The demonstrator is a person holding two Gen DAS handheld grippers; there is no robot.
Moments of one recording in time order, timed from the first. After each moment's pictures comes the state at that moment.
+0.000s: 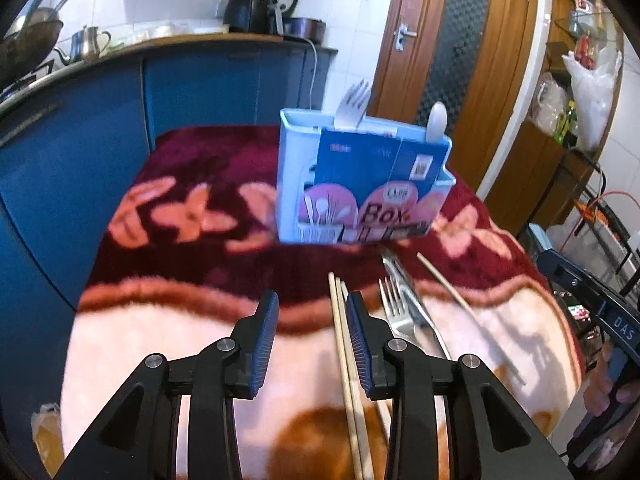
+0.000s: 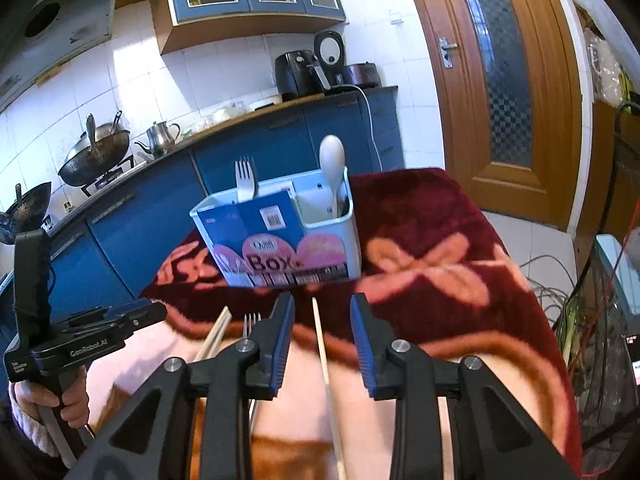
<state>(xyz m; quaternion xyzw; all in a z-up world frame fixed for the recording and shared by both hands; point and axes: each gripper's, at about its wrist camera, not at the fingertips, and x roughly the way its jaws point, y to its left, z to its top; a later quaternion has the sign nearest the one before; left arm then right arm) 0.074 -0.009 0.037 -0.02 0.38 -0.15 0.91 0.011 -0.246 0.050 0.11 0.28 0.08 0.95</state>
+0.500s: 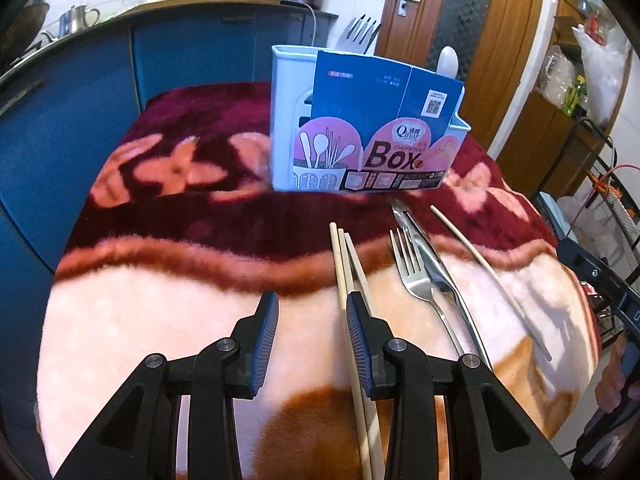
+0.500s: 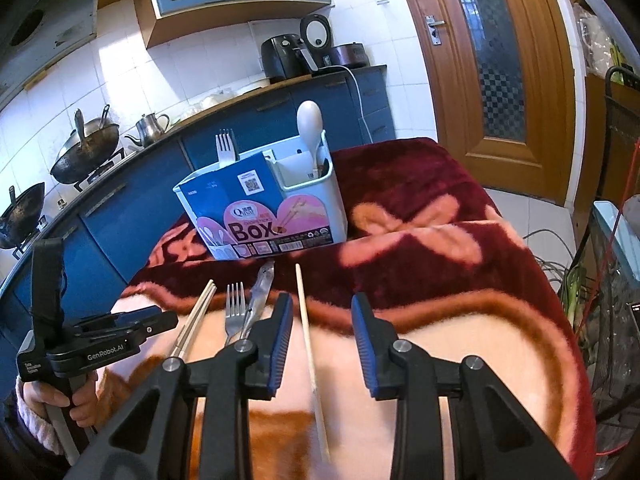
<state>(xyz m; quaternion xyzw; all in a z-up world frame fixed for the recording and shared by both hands) 0.081 -0.018 0.003 0.00 0.43 -0.15 0.89 0.006 -0.258 0.024 0.13 0.31 0.07 0.94</state>
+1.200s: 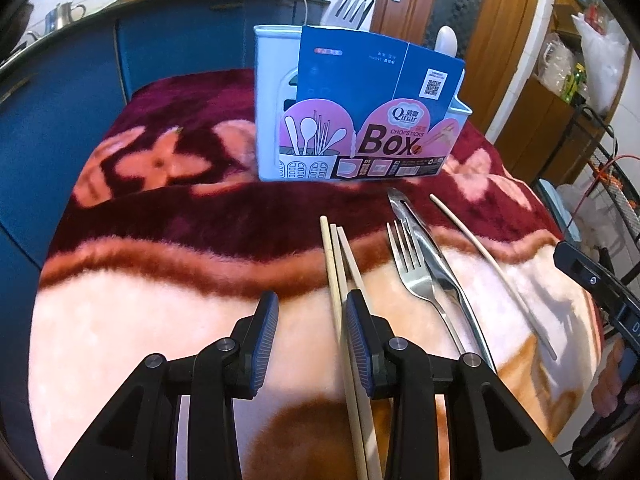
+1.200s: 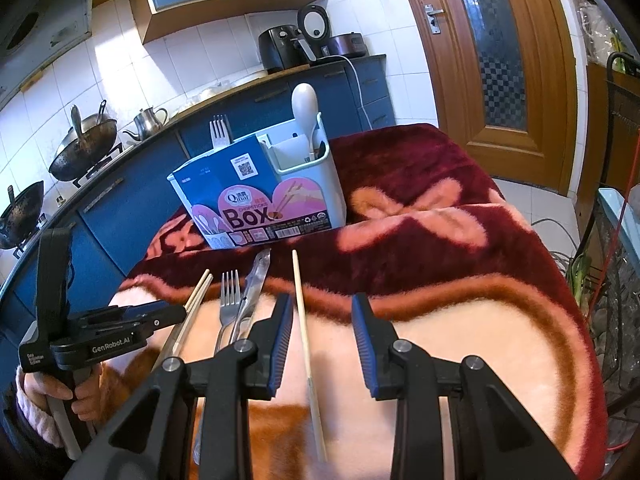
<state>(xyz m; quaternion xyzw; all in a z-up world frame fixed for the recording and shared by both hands) 0.096 -0.027 -0.004 0.01 0.45 -0.16 0.88 0.008 -0.258 0.013 0.13 0.33 0.08 0.93</state>
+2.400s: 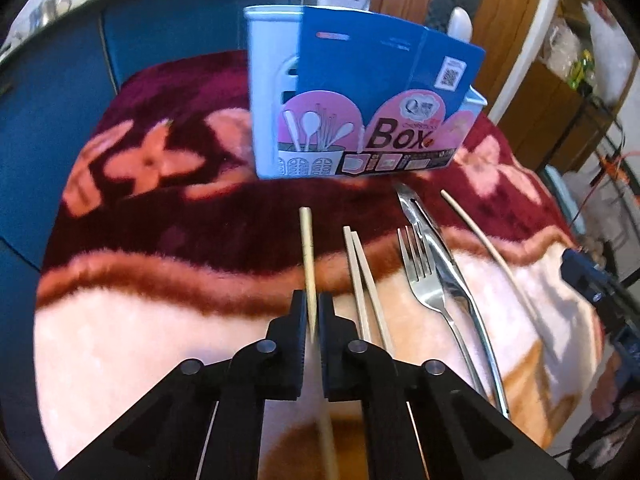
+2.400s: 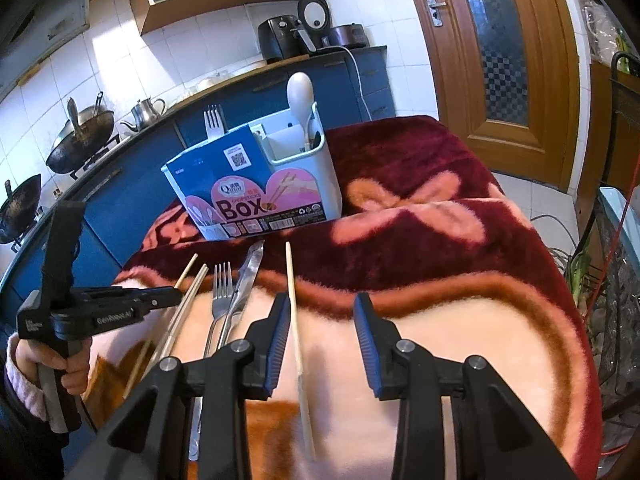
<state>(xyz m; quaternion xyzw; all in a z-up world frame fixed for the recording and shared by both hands) 0.120 -0.028 -0.006 0.01 0.49 -0.17 0.85 0.015 -0.260 0.008 0.13 0.35 0.08 0.93</state>
